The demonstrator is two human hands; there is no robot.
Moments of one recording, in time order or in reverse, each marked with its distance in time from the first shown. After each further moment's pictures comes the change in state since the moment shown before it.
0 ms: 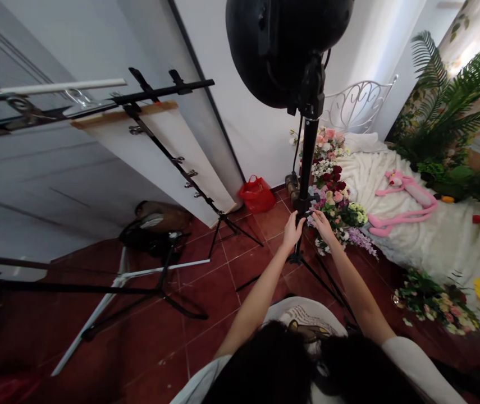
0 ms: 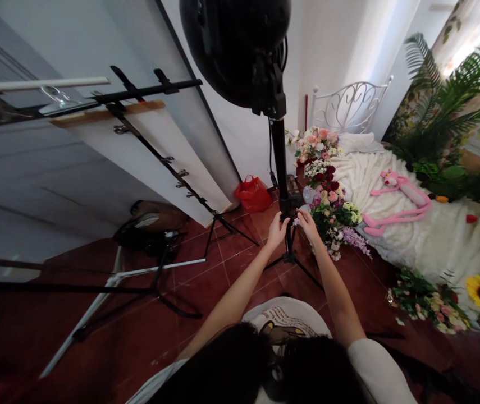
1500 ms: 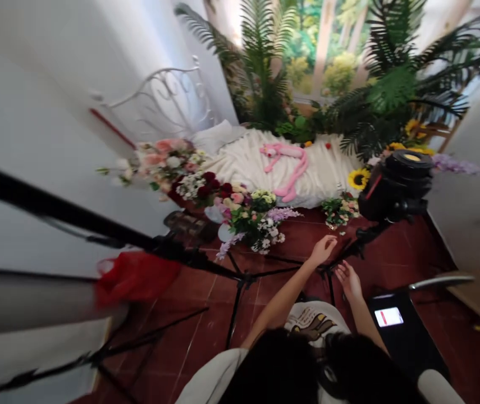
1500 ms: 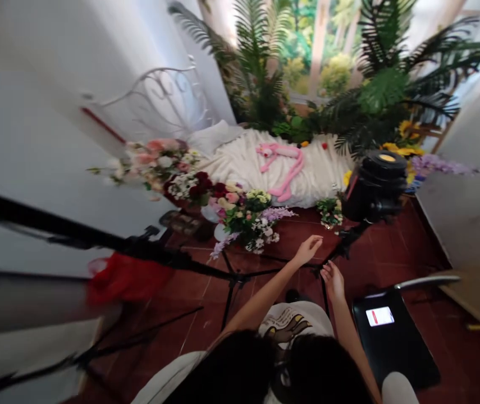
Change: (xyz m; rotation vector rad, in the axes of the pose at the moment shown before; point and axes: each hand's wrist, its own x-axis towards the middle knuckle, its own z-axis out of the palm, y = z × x) left_hand -0.236 0.141 0.222 -0.510 -1.278 0.183; right_hand -0.404 0.024 -0.123 0.687 1.398 0.014
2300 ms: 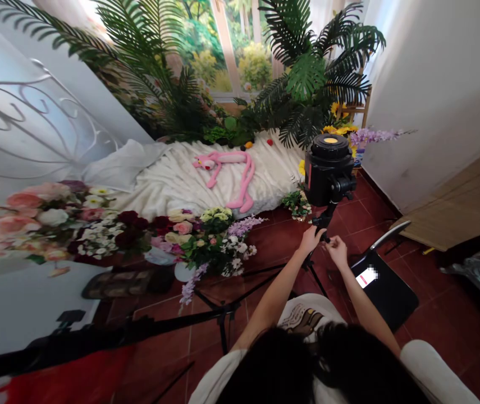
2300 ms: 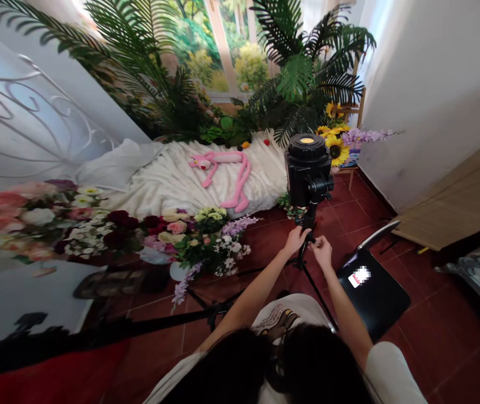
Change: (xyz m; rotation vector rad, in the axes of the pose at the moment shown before) left_hand 0.047 0.008 0.083 0.319 -0.228 0.104; right_hand 0.013 -0.074 -0.019 -0.354 0.132 -0.457
